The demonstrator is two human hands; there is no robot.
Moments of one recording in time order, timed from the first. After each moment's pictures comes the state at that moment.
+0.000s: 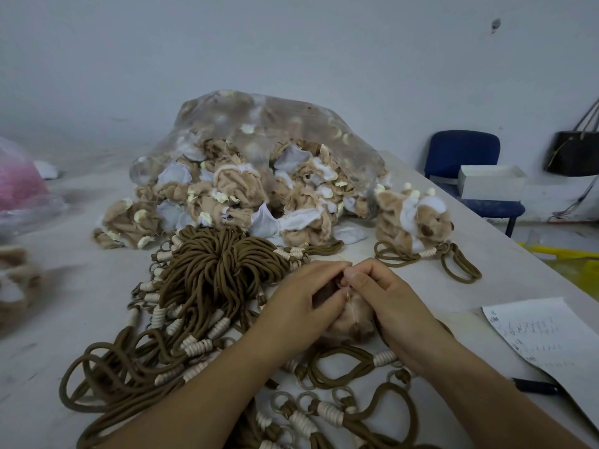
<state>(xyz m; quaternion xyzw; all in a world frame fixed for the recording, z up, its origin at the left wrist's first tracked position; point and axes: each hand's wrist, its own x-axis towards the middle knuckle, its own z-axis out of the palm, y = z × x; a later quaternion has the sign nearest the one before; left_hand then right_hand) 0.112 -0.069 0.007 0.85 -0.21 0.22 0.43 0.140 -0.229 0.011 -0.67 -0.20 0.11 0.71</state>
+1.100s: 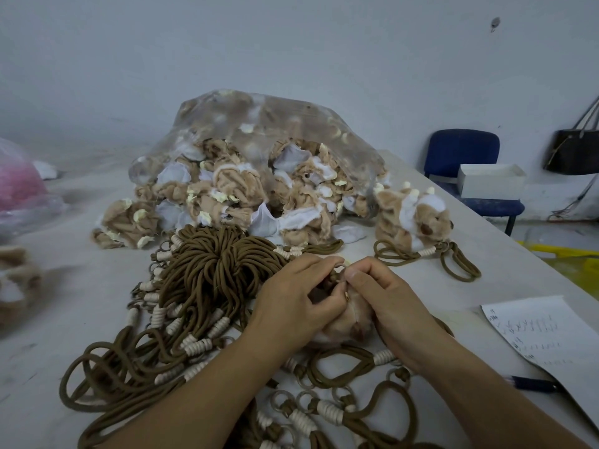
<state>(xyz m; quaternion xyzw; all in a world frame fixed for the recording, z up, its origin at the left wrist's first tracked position) 0.101 -0.072 0.018 0.88 -0.15 0.30 0.34 0.138 -0.227 0.012 -0.66 -0.21 0.10 0.71</state>
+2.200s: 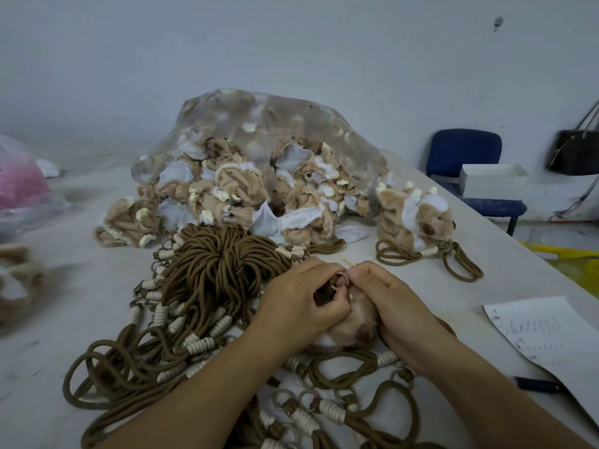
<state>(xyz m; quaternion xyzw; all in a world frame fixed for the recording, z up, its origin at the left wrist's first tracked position) 0.102 -0.072 0.017 0.88 -0.17 0.28 0.34 0.142 -0.228 0.009 -0.68 -0.18 0.12 0.70</state>
